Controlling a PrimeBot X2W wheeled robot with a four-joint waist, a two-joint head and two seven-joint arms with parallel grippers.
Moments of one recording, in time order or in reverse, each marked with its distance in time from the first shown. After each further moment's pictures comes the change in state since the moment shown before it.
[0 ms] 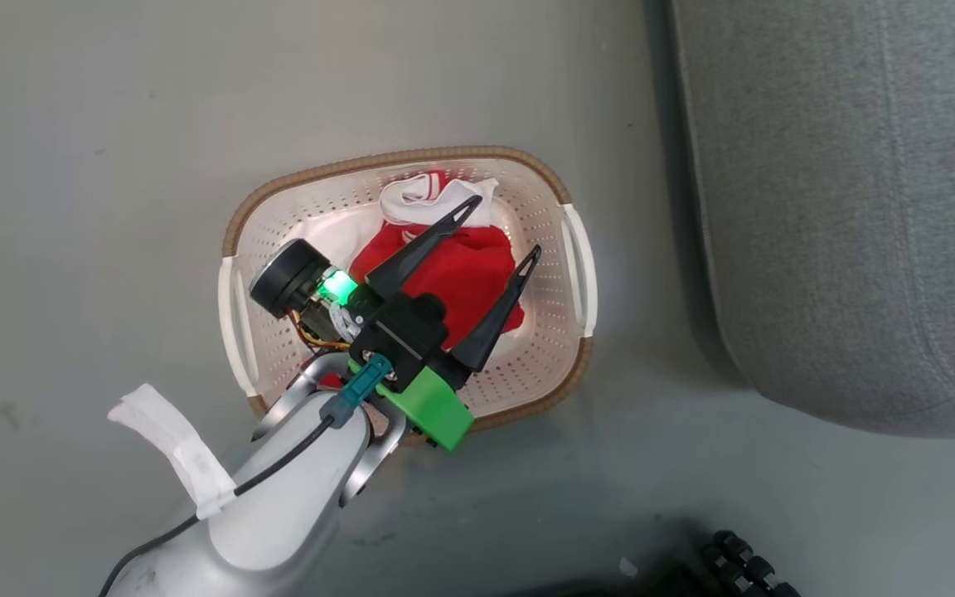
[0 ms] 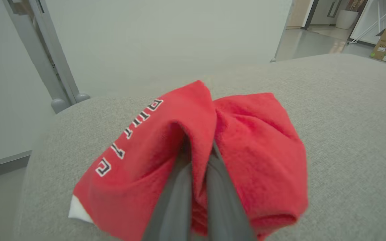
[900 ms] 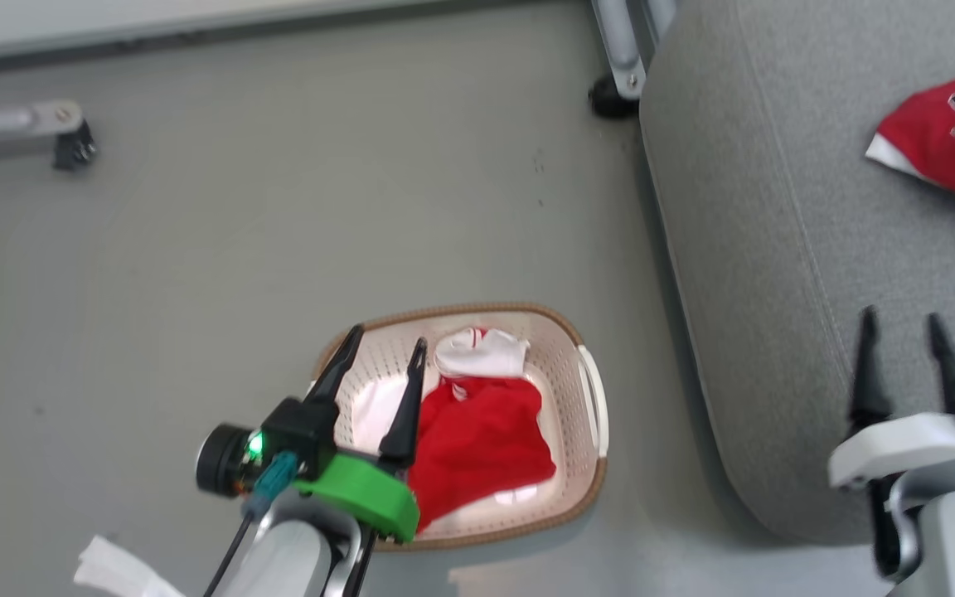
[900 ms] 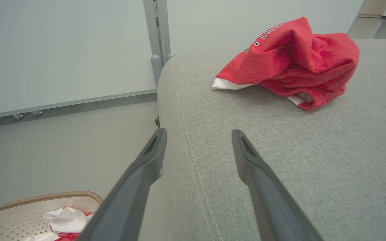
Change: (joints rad) left arm 0.348 -0.096 0.264 0.043 -0.116 0.101 -0.016; right arm 0.558 0.374 0.100 -0.255 -0.317 0.000 0.000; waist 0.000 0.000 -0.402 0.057
